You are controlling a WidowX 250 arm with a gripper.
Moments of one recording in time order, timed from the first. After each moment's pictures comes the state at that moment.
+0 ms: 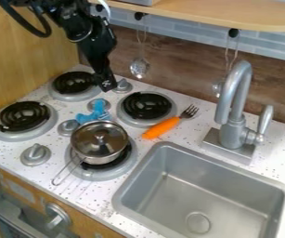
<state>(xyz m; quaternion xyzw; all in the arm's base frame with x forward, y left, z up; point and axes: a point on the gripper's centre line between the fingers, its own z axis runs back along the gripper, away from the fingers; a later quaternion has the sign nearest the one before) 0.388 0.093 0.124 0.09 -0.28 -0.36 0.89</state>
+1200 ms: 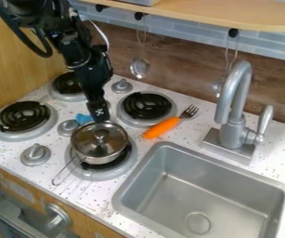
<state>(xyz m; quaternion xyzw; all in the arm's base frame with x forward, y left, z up) 0.362 0.069 0.077 0.03 -0.18 -0.37 0.91</state>
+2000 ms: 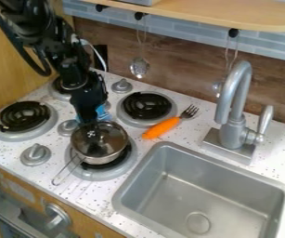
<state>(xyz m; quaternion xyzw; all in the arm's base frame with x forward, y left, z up) 0.347 0.076 0.041 0.04 -0.13 -0.39 0.91</state>
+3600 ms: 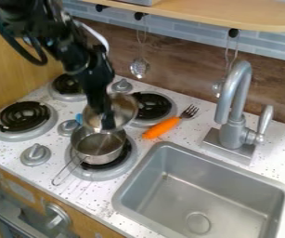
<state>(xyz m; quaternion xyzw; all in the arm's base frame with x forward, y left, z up) 0.356 0.087 0.086 0.06 -0.25 -0.37 0.89</state>
